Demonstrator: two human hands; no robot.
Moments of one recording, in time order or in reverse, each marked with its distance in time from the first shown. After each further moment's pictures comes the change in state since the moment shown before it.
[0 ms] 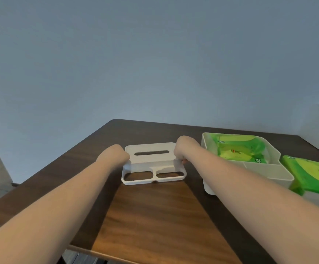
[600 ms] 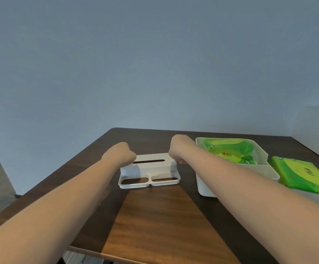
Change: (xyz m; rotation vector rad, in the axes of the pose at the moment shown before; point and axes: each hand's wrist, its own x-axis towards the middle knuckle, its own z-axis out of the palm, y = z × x) left_hand -0.023 0.034 -0.019 0.096 0.074 0.118; right_hand -0.036 0.004 -0.021 0.019 0.119 -0.093
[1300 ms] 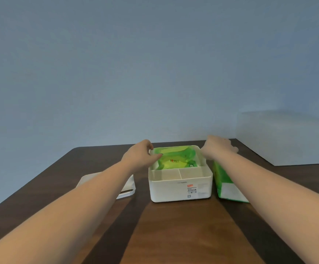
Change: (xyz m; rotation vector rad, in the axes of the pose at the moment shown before) left_hand -0.061 0.163 0.025 -0.178 0.015 0.456; right_hand -0.056 0.205 -0.047 0.187 0.326 0.461
